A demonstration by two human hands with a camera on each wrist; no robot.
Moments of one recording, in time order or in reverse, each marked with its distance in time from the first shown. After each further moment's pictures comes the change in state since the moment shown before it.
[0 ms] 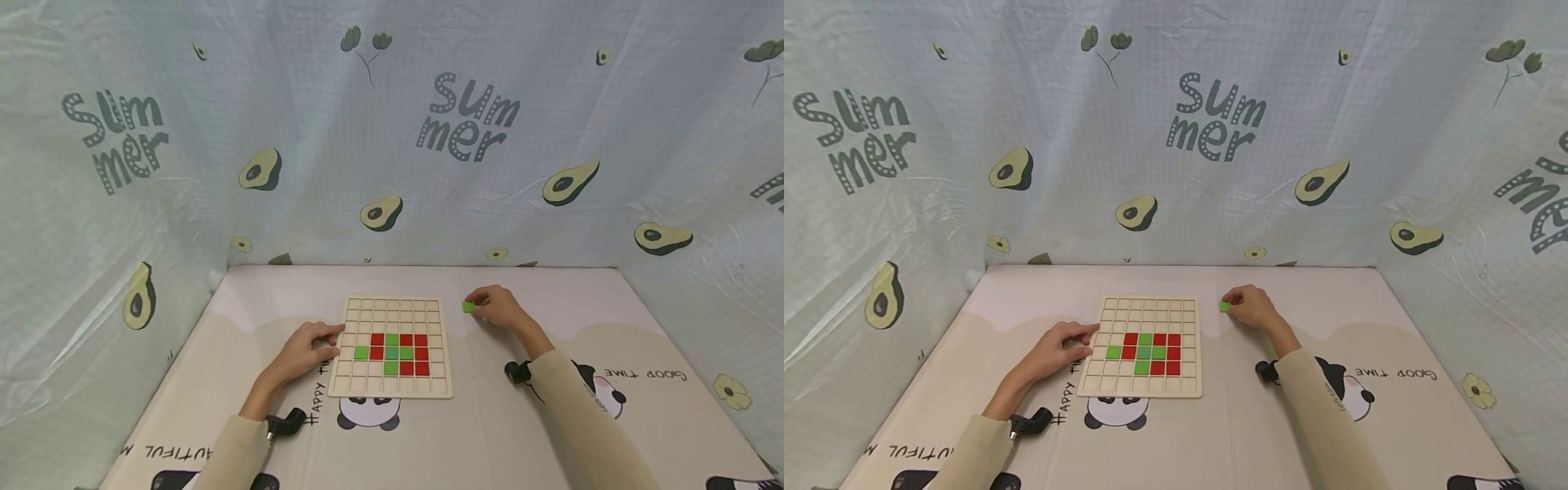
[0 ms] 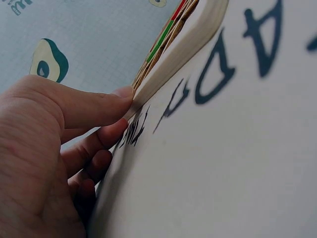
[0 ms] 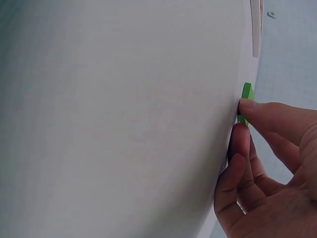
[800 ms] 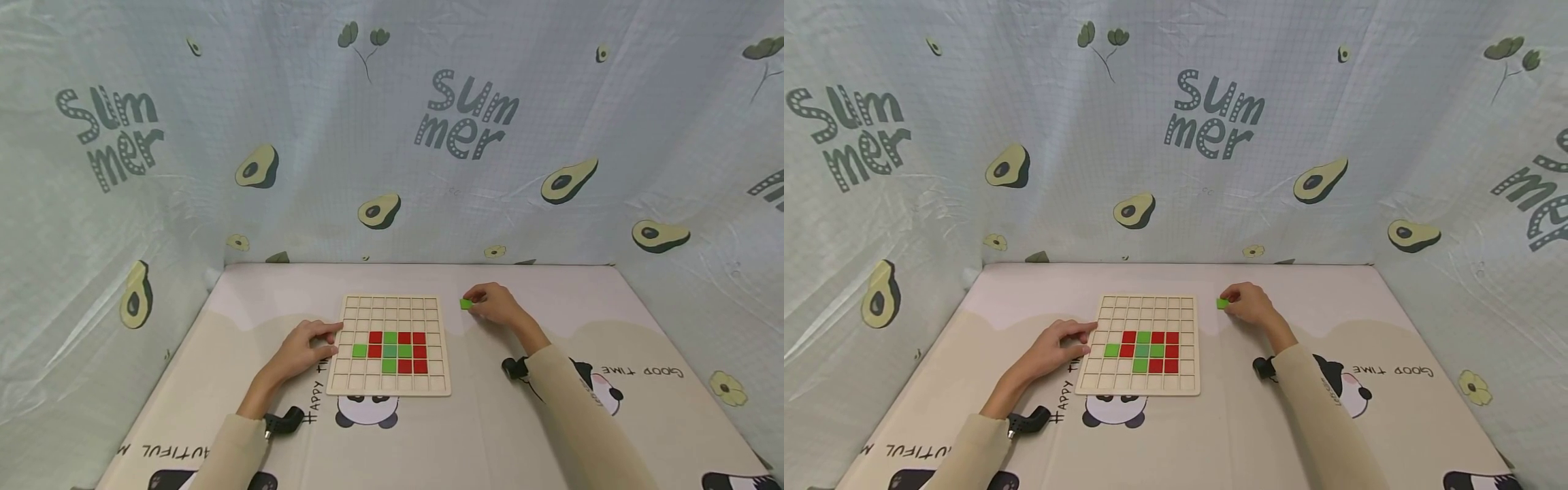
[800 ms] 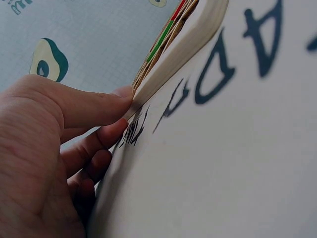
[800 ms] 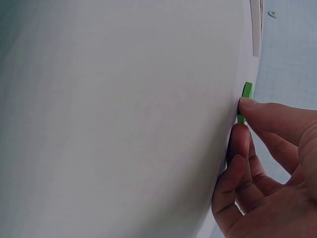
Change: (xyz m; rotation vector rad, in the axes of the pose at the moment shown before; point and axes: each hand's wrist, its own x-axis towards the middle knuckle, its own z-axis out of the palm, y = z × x) left_hand -0.001 0.000 0.000 0.000 0.000 -0.003; right_hand 0.002 -0.002 0.000 0.001 -0.010 -0.010
